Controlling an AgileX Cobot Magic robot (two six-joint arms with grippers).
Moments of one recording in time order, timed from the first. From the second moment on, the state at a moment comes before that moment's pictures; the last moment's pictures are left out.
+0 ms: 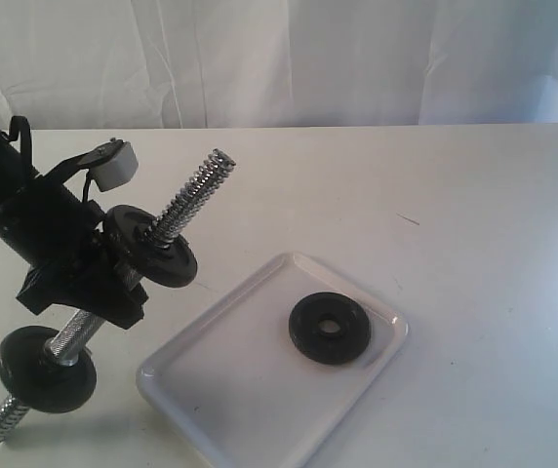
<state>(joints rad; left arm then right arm) -0.22 1.71 -1.15 -0.76 1.26 1.48 0.19 0.67 -0.60 0.40 0.38 -0.14</state>
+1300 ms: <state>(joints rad) -0.22 1.71 -1.15 -0.76 1.26 1.49 0.38 1.43 -0.94 0.45 0.67 -0.44</state>
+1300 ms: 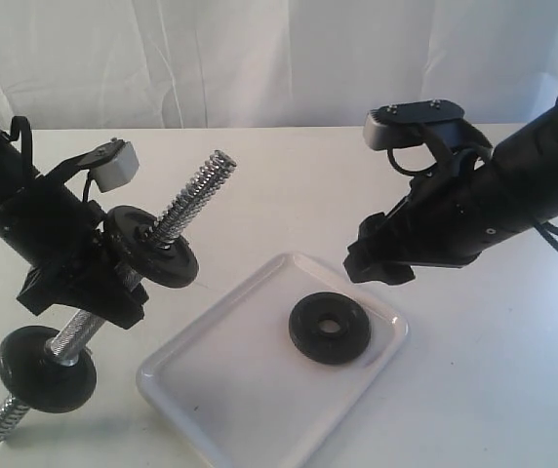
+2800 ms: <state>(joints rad) -0.22 1.71 -1.15 -0.70 1.26 1.49 0.43 1.61 -0.94 0.55 0.58 -0.26</state>
